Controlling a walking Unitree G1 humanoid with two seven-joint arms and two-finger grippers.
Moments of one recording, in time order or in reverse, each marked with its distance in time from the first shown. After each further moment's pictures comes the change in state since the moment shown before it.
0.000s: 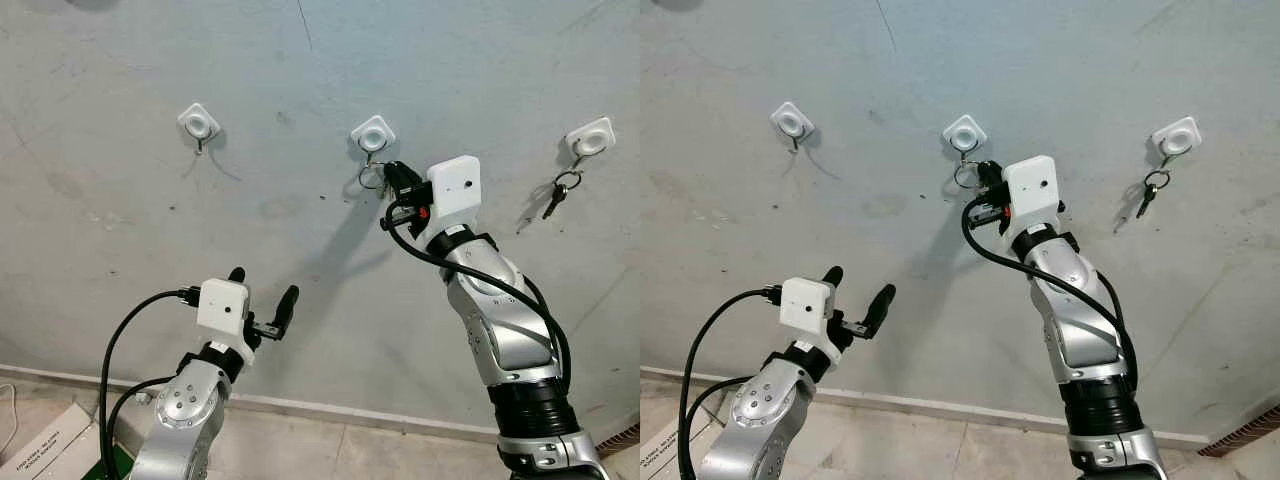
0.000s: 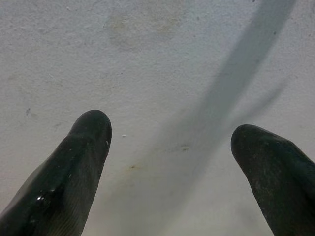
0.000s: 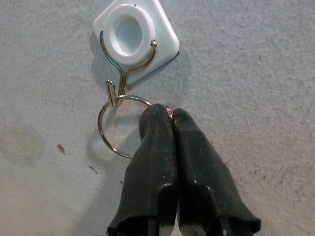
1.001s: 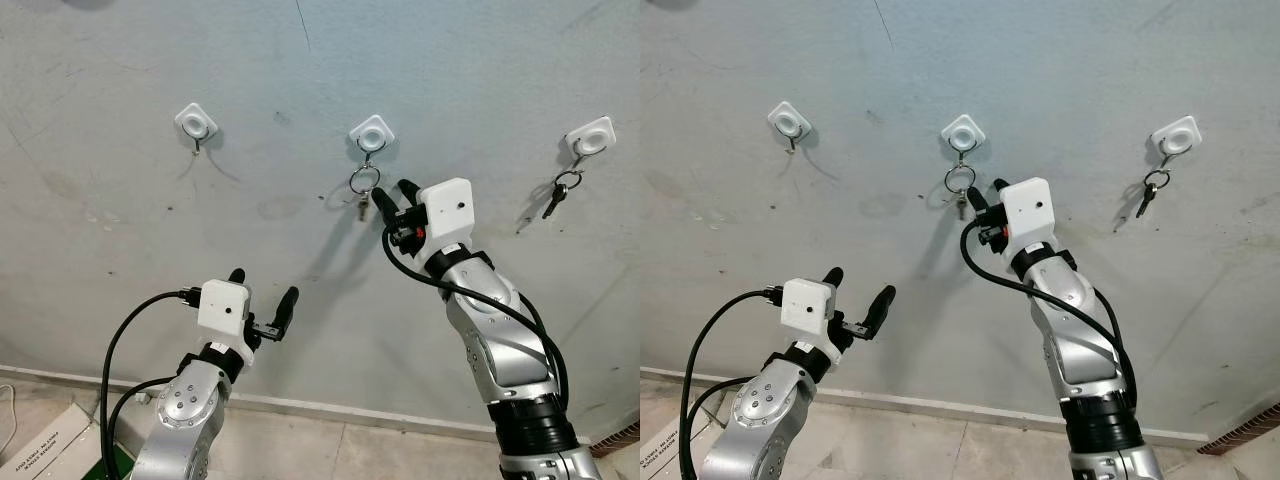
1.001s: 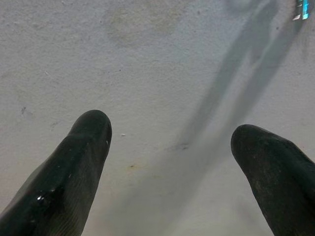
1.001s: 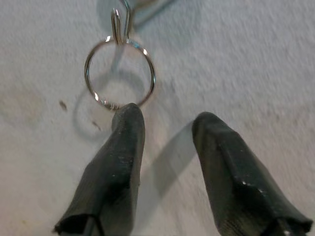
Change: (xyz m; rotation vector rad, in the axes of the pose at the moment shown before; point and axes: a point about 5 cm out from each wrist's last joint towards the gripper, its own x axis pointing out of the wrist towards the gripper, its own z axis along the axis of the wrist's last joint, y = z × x) left arm 0.001 0.001 -0.002 0.003 0.004 -0.002; right arm -0.016 0.005 -0.022 -0.015 0.047 0.006
